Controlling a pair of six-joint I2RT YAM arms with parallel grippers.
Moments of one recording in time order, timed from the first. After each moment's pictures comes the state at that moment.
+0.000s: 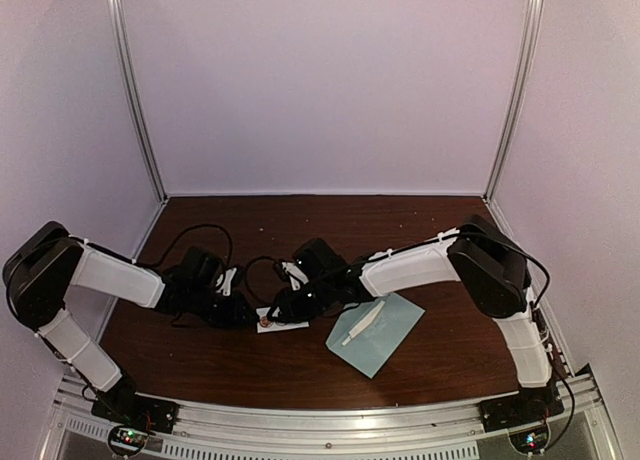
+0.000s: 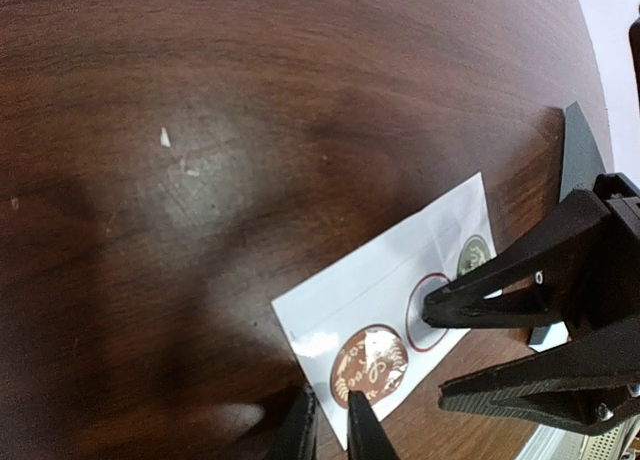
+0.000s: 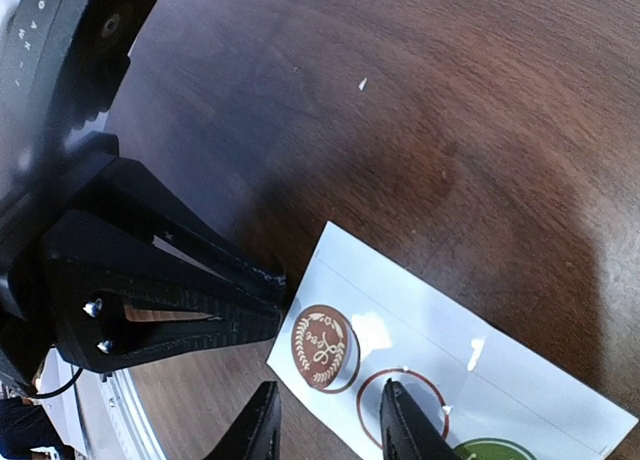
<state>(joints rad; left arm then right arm) -0.57 1.57 0.56 0.09 0.40 -0.60 0.99 2.24 1.51 -0.03 -0.39 0.66</state>
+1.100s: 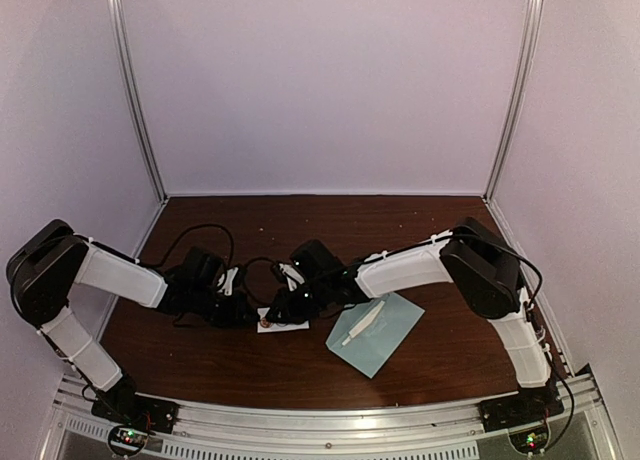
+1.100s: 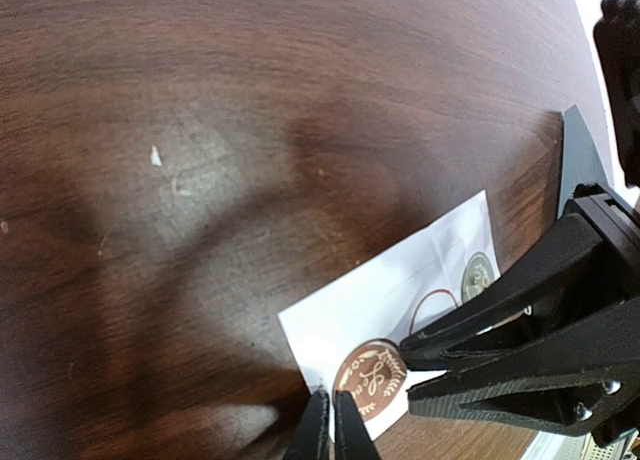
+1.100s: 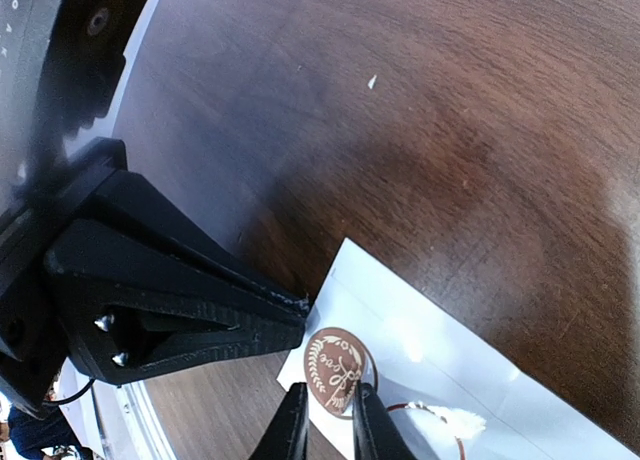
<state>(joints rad) -0.57 1.60 0.56 0.13 0.40 -0.60 0.99 2.29 1.55 -0.01 -0.43 0.71</state>
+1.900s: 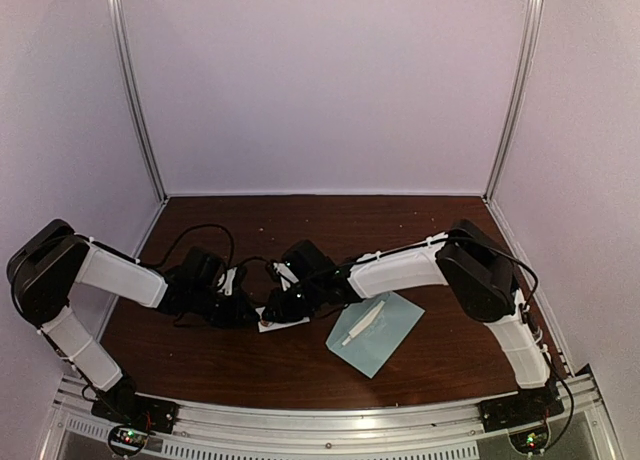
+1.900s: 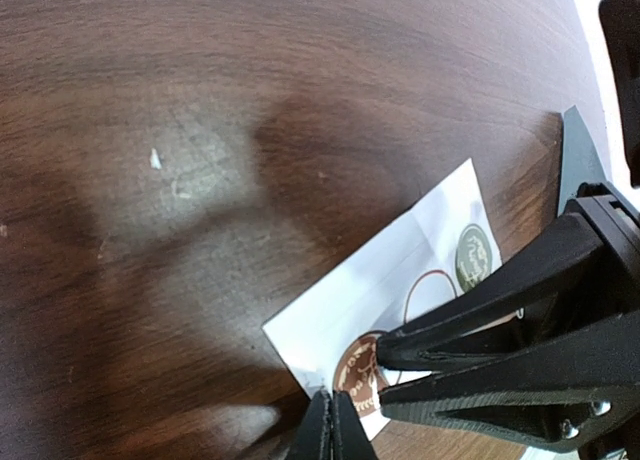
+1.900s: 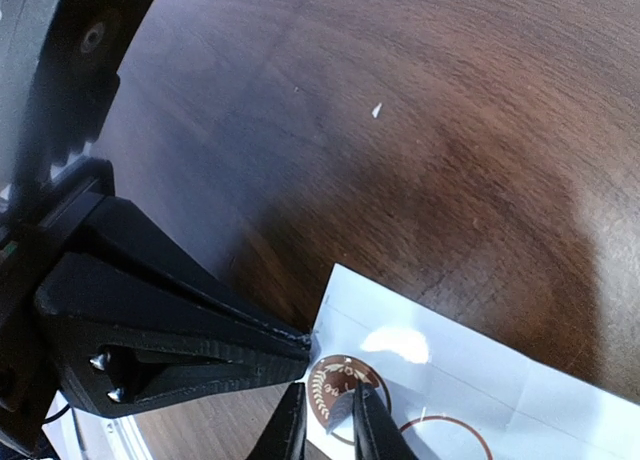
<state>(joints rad) -0.57 1.60 0.57 0.13 0.40 -0.60 1.00 2.32 1.62 -0.07 -0.36 0.69</state>
